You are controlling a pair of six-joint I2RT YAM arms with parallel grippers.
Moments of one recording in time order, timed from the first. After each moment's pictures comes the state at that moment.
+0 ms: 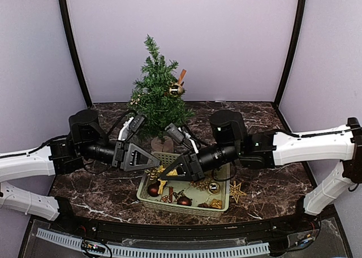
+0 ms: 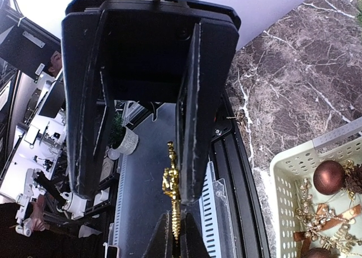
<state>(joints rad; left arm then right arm) -0.91 1.03 0.70 0.17 0.80 -0.82 1.16 1.48 1.04 0.09 -0.65 0.60</state>
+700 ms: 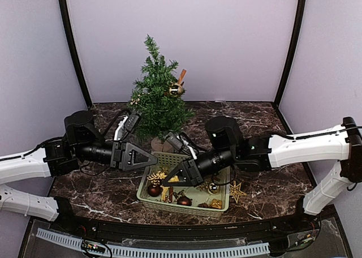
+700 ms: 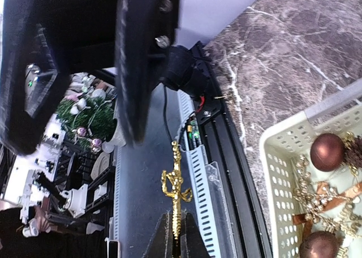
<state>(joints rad) -0.91 0.98 0.69 0.11 0.70 -0.78 1.16 1.51 1.02 0.06 -0.67 0.62</state>
